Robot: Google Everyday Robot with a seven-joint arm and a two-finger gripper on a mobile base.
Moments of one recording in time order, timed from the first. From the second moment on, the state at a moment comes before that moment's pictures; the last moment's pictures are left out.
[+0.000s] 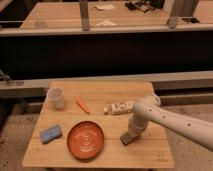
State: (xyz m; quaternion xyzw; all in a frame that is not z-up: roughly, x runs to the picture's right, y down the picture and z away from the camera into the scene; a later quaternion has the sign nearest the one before) arm 0.156 0.252 0.794 -0.35 -0.14 -0.20 0.91
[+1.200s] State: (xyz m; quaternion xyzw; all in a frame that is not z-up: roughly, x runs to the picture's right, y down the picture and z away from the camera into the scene) arm 0.141 0.249 0.795 -0.35 -0.14 -0.22 0.90
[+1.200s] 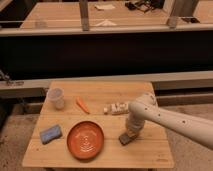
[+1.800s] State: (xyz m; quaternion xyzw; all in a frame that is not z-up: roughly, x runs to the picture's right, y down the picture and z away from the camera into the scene) arm 0.131 0.250 0.794 -0.35 -0.14 -0.24 0.90
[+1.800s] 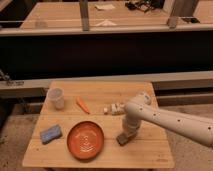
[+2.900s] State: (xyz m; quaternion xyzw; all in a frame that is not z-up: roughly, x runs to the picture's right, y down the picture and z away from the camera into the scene) arm 0.115 0.248 0.796 -0.35 -0.14 -0.26 0.89
